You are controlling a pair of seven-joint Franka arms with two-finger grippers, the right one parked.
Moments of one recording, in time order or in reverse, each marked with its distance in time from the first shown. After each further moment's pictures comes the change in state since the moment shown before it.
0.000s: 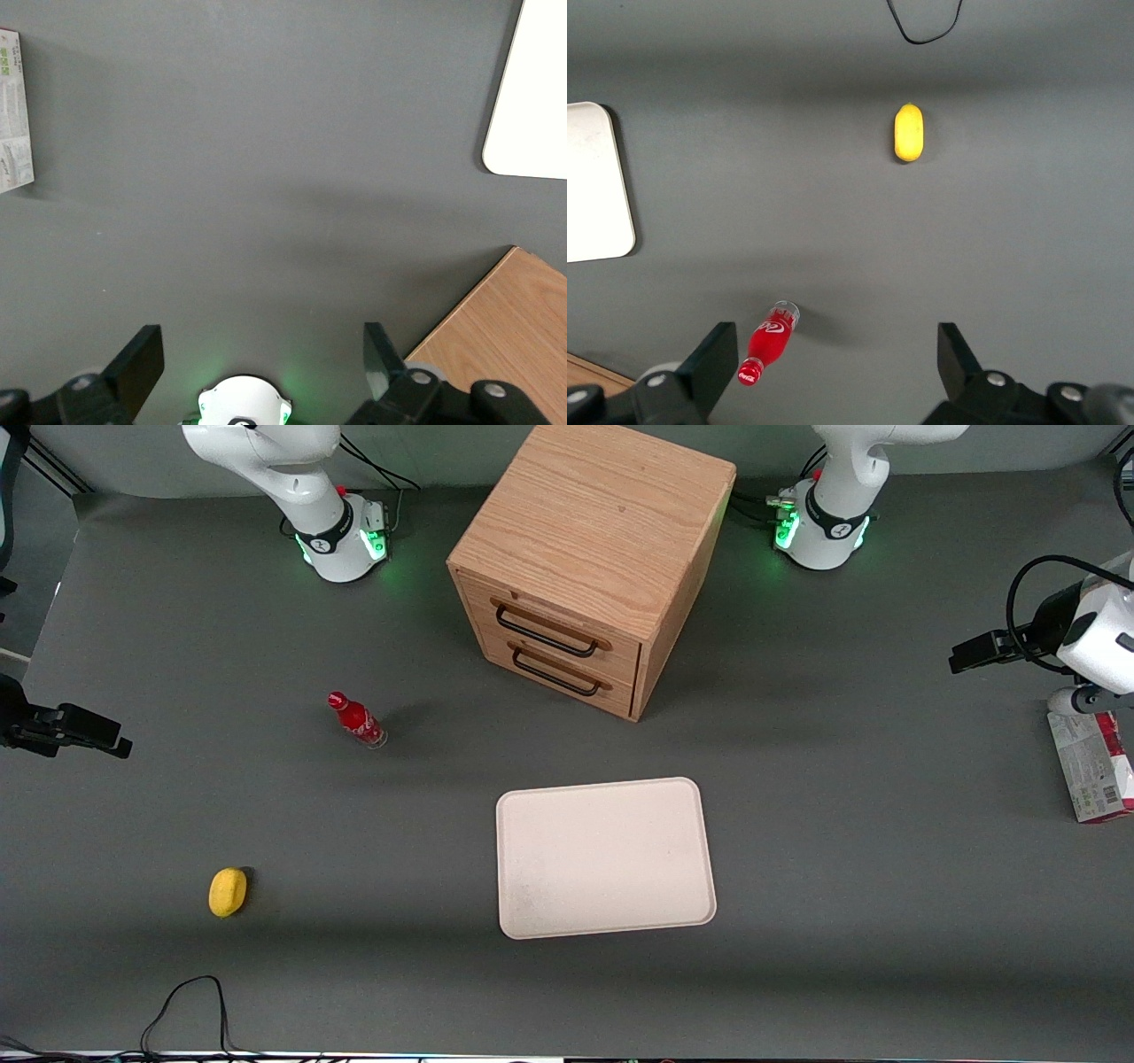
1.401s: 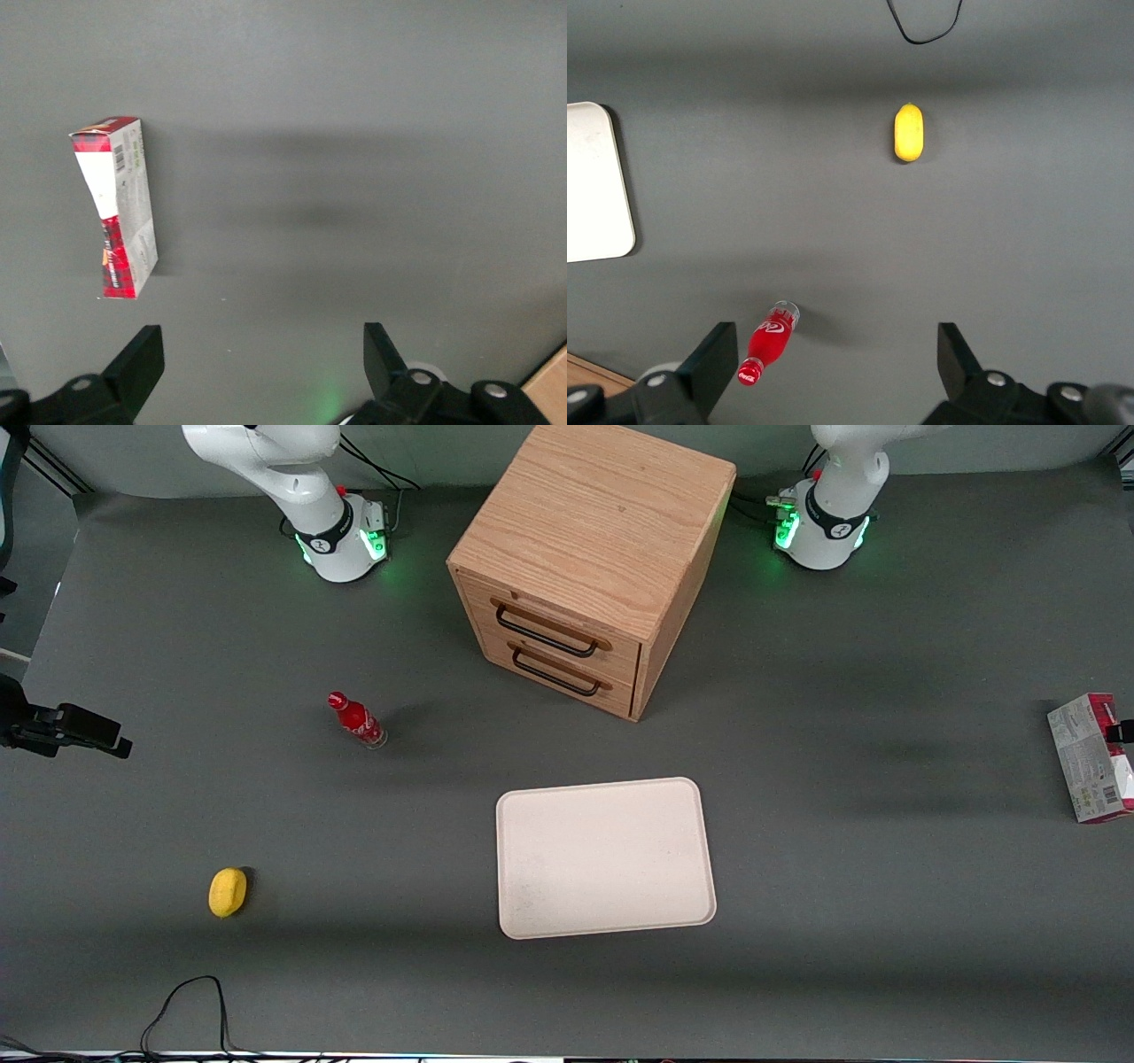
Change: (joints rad) arm 0.346 0.476 0.029 0.501 0.014 -0.088 0.505
